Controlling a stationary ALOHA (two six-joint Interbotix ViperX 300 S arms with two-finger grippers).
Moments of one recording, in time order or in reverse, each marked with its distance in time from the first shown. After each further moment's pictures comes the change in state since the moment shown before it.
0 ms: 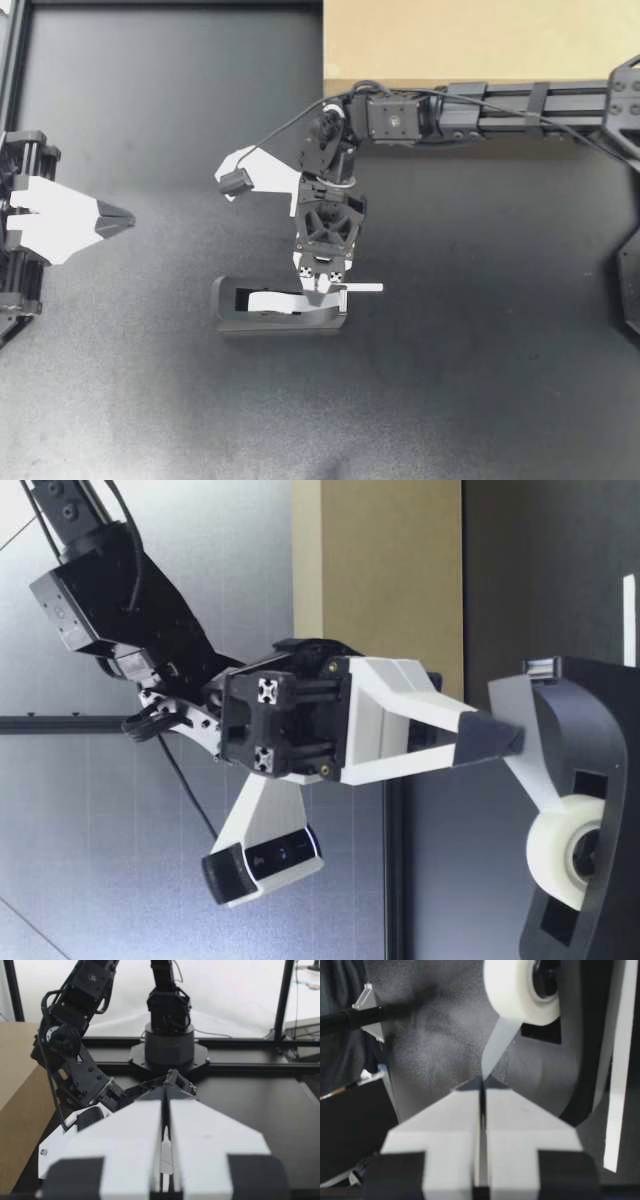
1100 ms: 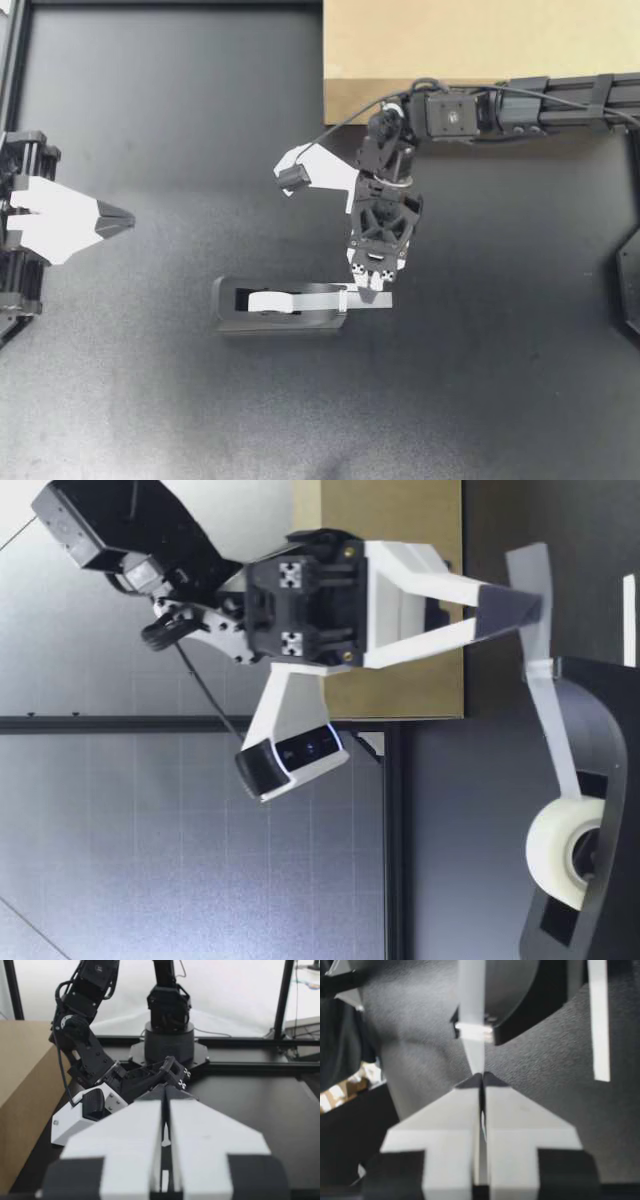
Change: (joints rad) left arm 0.000 0.000 0.008 0.000 0.000 -0.006; right arm -0.046 -0.140 0.285 -0.006 -0.101 -0.005
